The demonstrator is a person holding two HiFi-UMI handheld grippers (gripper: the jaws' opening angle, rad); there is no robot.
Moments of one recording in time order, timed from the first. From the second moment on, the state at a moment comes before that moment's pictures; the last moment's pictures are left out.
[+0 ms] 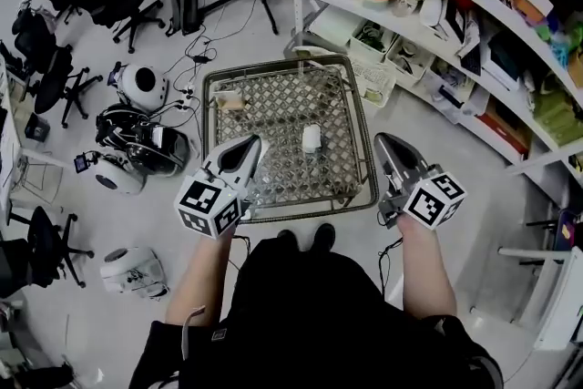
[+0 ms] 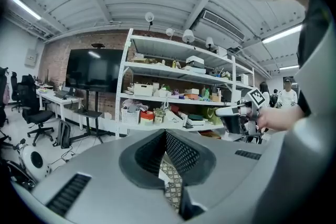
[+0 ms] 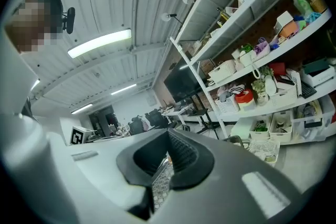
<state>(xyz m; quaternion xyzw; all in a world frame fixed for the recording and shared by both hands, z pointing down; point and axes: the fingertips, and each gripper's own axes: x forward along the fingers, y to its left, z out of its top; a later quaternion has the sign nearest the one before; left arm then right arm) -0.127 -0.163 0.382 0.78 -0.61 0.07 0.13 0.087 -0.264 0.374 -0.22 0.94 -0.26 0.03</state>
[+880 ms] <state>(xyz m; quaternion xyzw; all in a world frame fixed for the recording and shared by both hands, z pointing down) -0.156 -0.207 0.501 0.79 -0.56 0.11 0.22 0.012 -0.287 0.469 -0.24 0.92 -0.31 -0.08</state>
